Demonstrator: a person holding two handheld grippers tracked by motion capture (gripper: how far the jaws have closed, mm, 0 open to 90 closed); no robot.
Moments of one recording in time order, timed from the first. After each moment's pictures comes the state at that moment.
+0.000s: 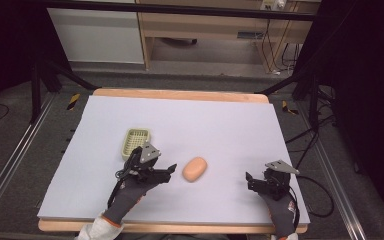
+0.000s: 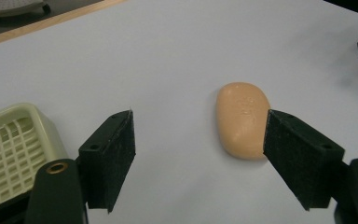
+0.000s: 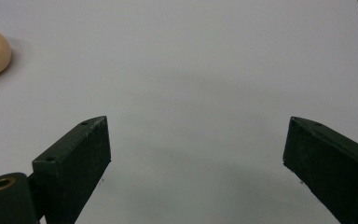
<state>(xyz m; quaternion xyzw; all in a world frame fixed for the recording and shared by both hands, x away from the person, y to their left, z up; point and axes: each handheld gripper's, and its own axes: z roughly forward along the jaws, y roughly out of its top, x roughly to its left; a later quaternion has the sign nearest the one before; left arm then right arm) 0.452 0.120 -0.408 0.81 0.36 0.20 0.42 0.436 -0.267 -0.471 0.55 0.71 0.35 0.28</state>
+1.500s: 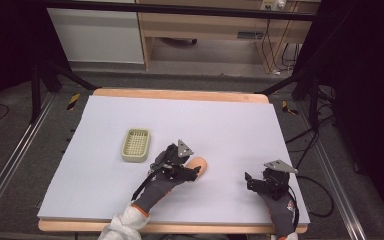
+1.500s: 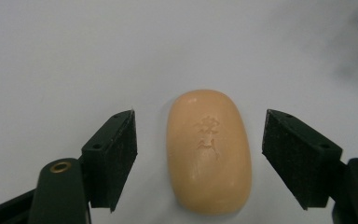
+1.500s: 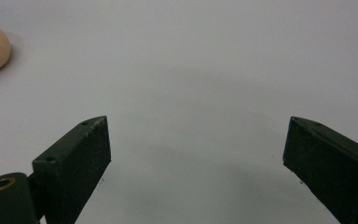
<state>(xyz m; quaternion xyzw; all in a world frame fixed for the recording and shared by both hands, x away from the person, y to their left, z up) 0.483 0.045 -0.435 0.85 0.33 0.16 0.37 0.438 -0.266 -0.472 0.55 0.72 0.34 0.27</state>
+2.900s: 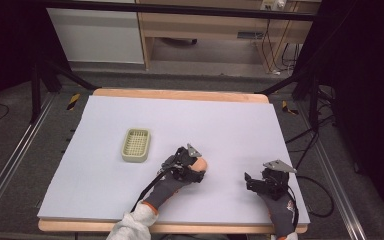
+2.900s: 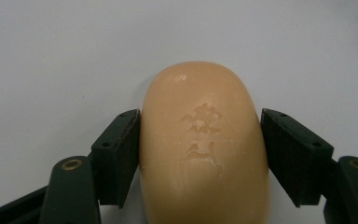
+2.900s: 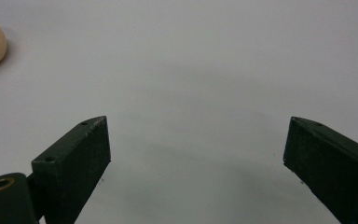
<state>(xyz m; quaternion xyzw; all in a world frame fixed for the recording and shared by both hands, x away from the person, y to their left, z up) 0.501 0.023 -0.472 0.87 0.34 0.12 0.33 0.439 -0.264 -0.473 0.55 0.72 0.33 0.27</state>
